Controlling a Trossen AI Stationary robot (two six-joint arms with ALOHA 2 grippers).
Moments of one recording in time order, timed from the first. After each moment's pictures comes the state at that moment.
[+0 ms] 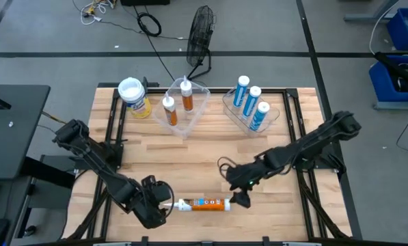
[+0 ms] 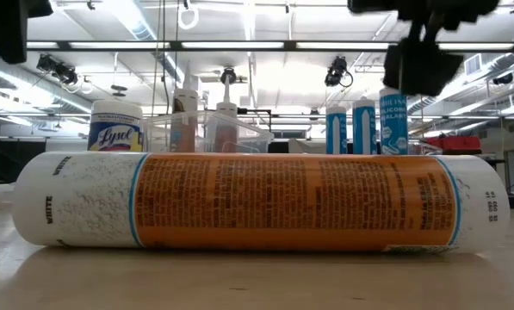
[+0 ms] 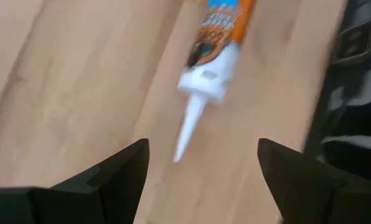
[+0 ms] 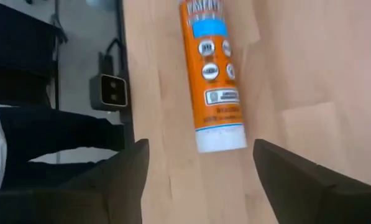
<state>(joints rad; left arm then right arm) -0.77 1.62 1.26 -0.82 -0.33 -1.08 0.42 1.53 1.02 -0.35 -0.20 0.74</state>
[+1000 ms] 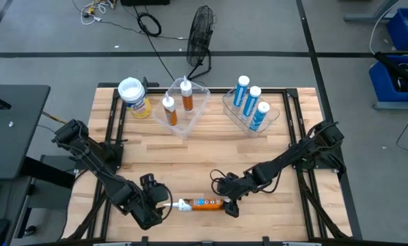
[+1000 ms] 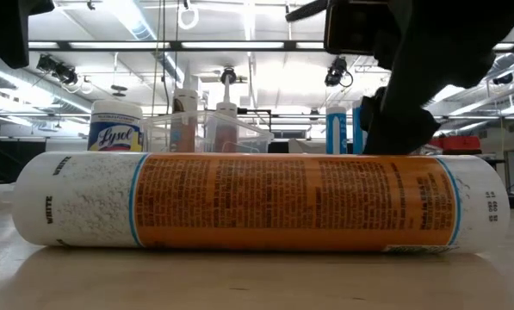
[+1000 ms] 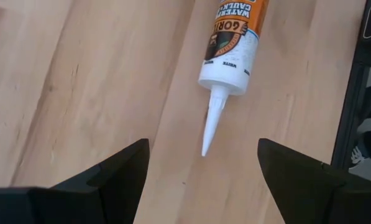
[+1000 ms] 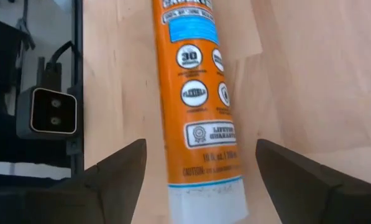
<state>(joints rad) -0.80 1.62 1.25 -0.89 -0.38 -1.02 0.48 1.79 1.02 -0.10 -0.03 0.72</state>
